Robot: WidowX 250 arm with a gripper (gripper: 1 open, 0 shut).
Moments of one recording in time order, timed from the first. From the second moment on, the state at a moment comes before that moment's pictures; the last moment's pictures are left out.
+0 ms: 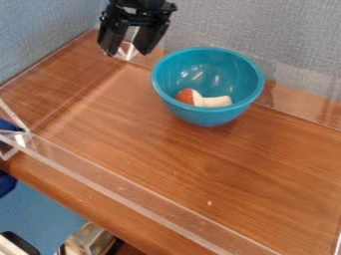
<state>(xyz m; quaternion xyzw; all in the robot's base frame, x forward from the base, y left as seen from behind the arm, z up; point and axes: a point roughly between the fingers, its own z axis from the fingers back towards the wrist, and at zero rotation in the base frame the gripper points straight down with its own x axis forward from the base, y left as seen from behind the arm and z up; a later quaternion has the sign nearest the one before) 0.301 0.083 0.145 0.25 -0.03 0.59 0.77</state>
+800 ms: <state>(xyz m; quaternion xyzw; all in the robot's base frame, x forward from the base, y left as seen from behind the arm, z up) 0.299 0.079 0.146 0.25 -0.03 0.60 0.76</state>
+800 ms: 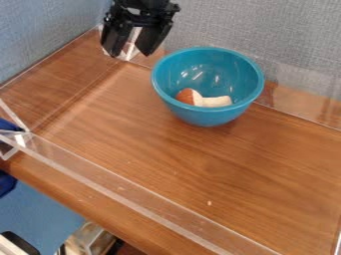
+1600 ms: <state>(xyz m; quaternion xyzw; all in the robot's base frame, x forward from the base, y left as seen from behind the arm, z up) 0.300 0.076 0.144 0.25 -0.04 0.61 0.75</state>
